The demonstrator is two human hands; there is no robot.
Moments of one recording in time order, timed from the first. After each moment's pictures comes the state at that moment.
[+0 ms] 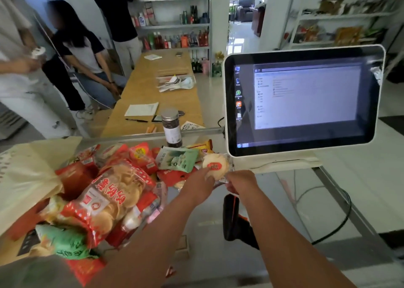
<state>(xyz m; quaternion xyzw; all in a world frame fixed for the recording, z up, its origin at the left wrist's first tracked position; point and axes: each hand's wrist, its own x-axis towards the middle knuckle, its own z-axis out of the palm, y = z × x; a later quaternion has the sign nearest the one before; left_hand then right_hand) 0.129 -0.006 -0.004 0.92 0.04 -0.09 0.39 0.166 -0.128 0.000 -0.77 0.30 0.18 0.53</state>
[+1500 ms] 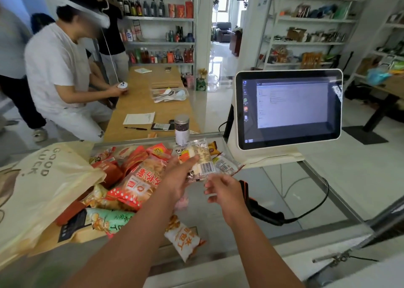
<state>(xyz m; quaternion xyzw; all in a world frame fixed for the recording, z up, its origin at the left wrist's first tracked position) 0.069 0.087 0.041 0.55 0.14 -0.05 0.82 0.019 -0.046 0.045 -0.67 0.13 0.07 0.73</state>
